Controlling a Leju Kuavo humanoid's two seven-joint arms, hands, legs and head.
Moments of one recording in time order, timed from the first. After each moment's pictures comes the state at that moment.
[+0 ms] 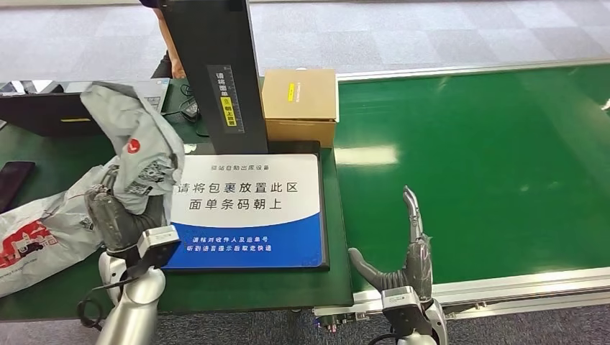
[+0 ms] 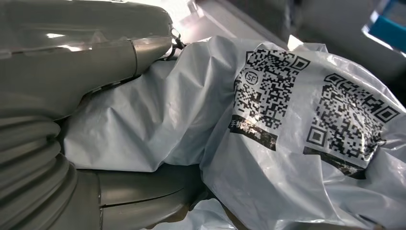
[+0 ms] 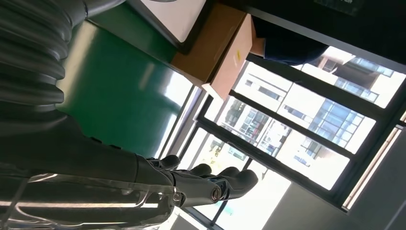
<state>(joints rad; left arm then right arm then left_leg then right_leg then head) -0.20 -0.13 -0.06 -1.43 -0.78 0.68 -0.69 0.12 0.12 0.11 -1.64 0.49 -0.47 -0.54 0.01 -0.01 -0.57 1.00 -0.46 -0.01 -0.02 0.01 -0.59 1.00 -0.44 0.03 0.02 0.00</state>
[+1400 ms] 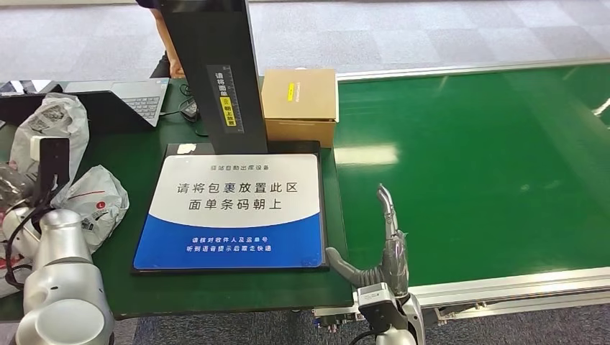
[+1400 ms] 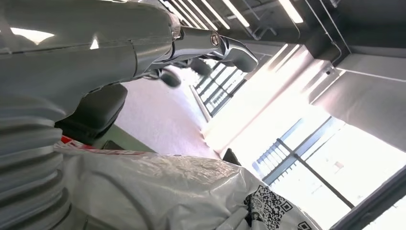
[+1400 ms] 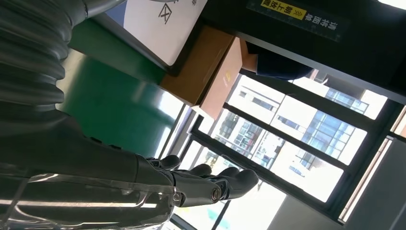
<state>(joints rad) -0.78 -0.06 0.90 -0.84 -1.33 0.68 -0.60 0.07 0.12 0.23 -1.55 0.47 -0.55 -0.54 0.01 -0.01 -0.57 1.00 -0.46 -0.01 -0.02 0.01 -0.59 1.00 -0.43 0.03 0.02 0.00</state>
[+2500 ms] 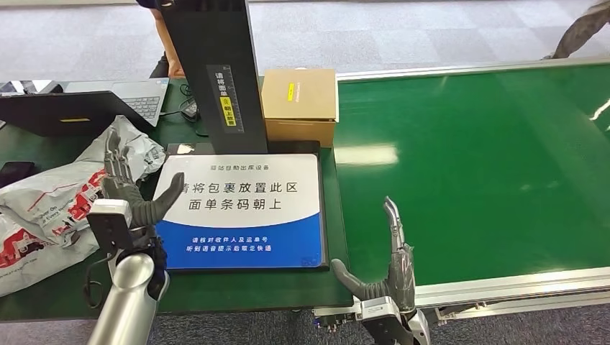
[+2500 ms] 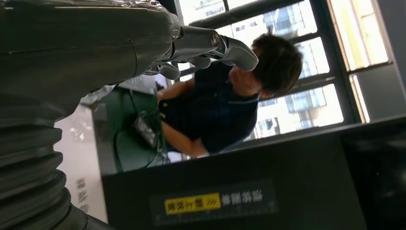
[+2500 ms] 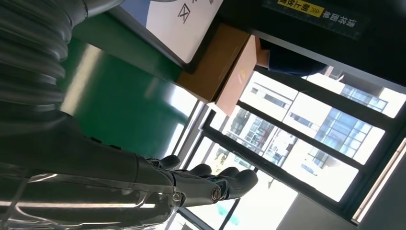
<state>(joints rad) -0.25 -0.08 -0.14 -1.35 -0.24 0.30 -0.64 0.15 0.12 0.22 -1.61 0.50 -0.55 -0.51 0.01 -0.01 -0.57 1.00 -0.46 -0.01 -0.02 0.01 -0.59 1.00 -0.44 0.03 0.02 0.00</state>
